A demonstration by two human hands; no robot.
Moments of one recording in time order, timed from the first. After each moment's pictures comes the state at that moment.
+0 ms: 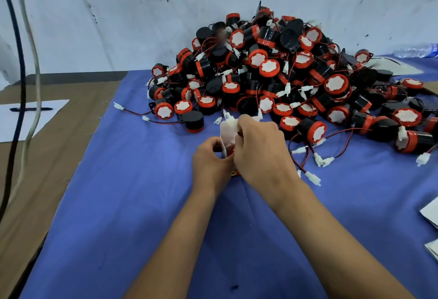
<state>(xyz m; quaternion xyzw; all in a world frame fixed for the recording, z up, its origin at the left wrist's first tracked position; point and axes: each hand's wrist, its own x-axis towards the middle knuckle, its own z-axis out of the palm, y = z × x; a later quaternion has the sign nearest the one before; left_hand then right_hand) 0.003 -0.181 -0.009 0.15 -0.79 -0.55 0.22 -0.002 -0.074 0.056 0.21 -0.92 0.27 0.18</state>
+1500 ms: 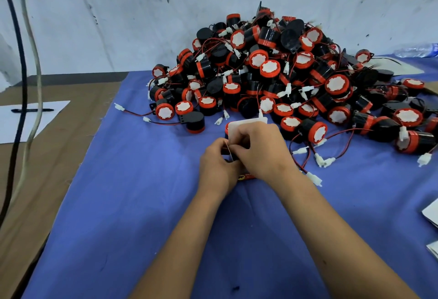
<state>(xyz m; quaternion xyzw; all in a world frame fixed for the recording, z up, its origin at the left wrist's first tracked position) 0.002 -0.177 -0.012 0.11 -0.80 -0.56 0.18 -0.029 -0.068 0.044 0.23 -0.90 0.36 0.07</state>
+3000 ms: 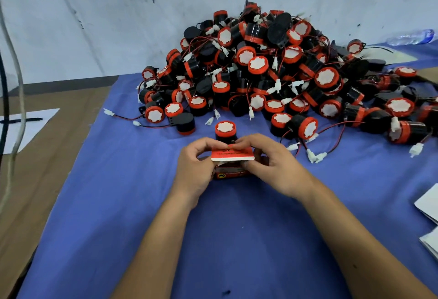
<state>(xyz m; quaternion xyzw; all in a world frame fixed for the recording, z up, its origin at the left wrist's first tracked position) 0.010 -0.200 -0.006 0.07 -0.72 -0.68 0.13 -0.045 -0.006 -0.004 0.32 -0.79 0.51 -0.05</state>
